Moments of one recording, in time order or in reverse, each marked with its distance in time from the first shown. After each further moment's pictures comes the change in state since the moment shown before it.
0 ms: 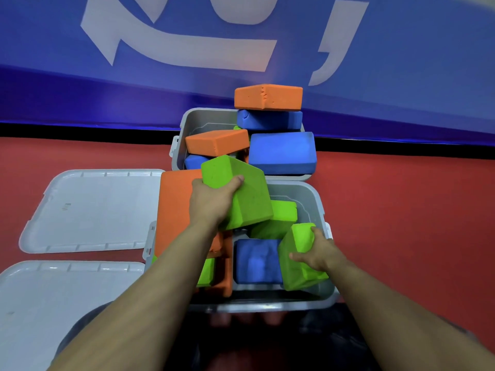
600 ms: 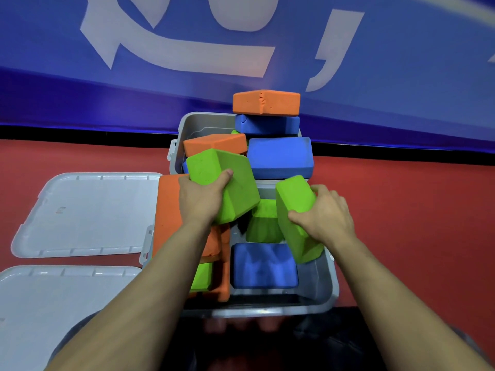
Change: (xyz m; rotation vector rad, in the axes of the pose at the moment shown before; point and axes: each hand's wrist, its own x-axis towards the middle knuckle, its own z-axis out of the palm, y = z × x) left_hand 0.014 0.004 -0.010 -0.136 0.079 0.059; right_hand -0.056 -0.075 -0.075 0.007 0.495 -0.219
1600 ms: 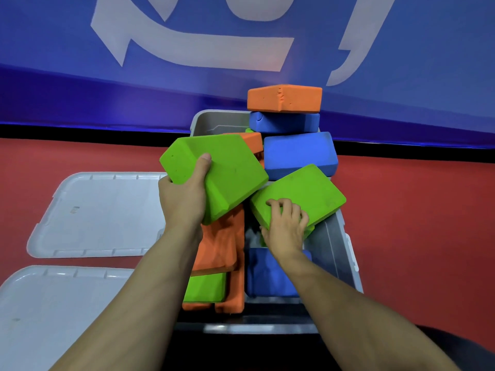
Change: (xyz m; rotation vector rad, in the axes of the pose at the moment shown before) left_hand 0.004 0.023 -0.033 -0.267 0.120 -0.103; right_hand 0.028 -0.035 0.170 -0.153 0.259 -0.366
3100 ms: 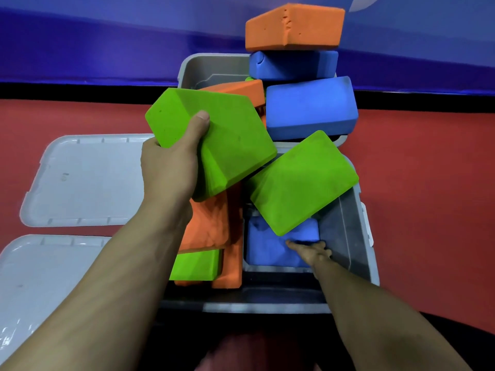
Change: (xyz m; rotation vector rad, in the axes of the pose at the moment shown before) left_hand -0.004 -0.013 0.020 0.062 -0.140 0.040; right_hand -0.073 0.127 0.116 0.454 -0.854 1.103
